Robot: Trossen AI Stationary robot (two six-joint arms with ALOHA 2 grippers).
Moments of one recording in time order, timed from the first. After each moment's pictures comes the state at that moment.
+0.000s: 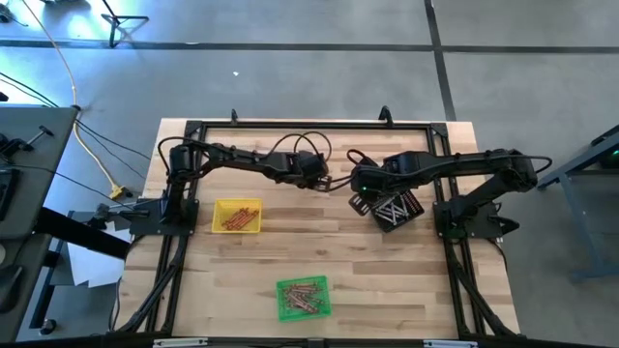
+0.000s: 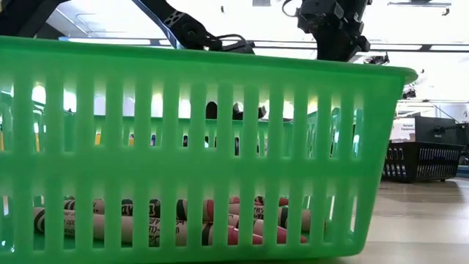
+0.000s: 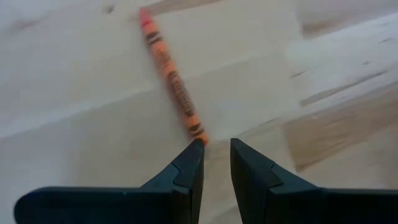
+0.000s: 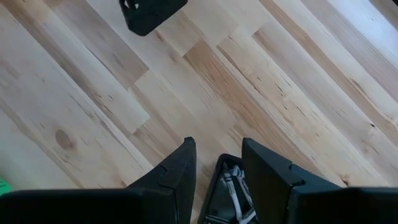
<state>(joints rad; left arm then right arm) 0.22 2.02 1.35 -0.43 -0.22 -0.98 0.01 1.47 1.33 -1.12 0.25 0.72</state>
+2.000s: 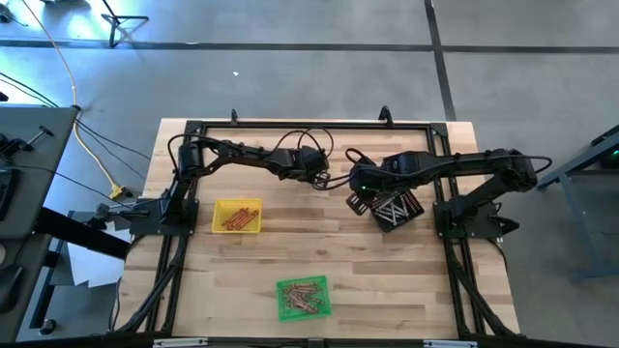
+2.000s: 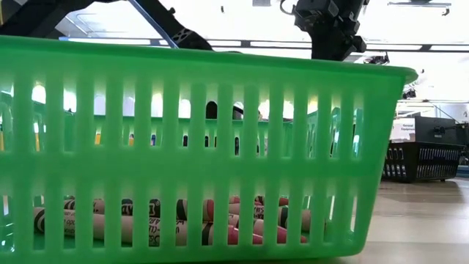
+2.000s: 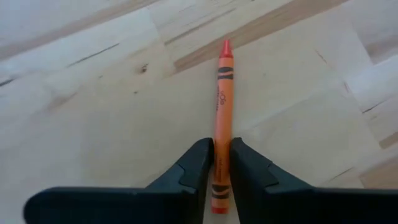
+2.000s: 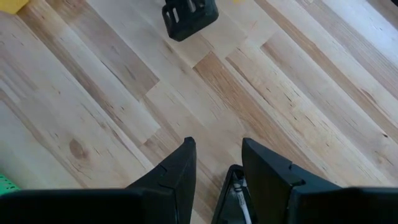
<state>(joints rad) 0.29 2.14 1.36 -0.44 -0.30 -0.80 0.01 1.47 1.33 -1.07 0.25 0.72</state>
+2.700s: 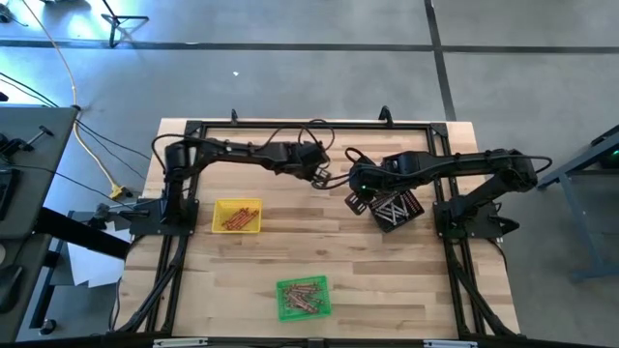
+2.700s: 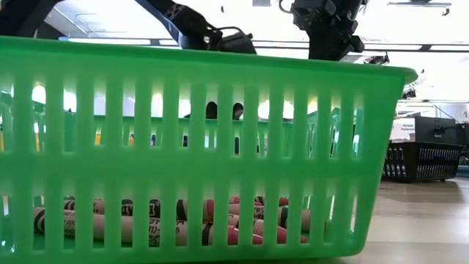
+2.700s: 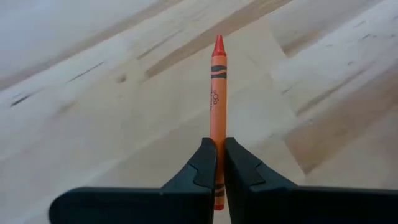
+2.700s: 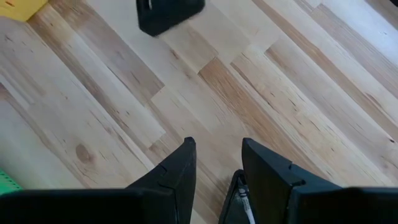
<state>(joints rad) 0.26 2.00 1.41 -0.51 -0.23 -0.71 0.01 1.47 1.33 -1.05 0.25 0.72</state>
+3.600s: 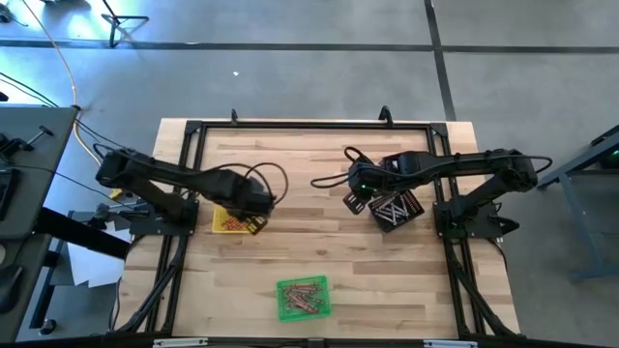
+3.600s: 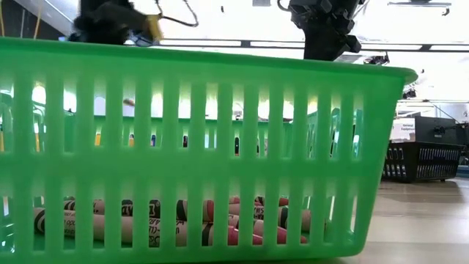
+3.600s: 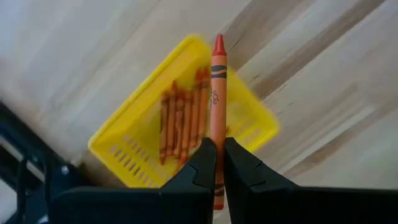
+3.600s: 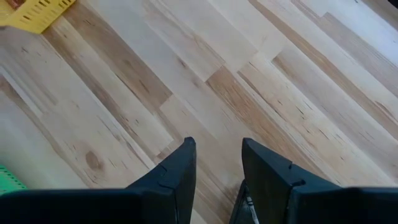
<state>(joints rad) -0.14 1.49 1.23 -1.31 -0.16 -0.94 0.01 1.47 1.33 -1.01 0.25 0.72</state>
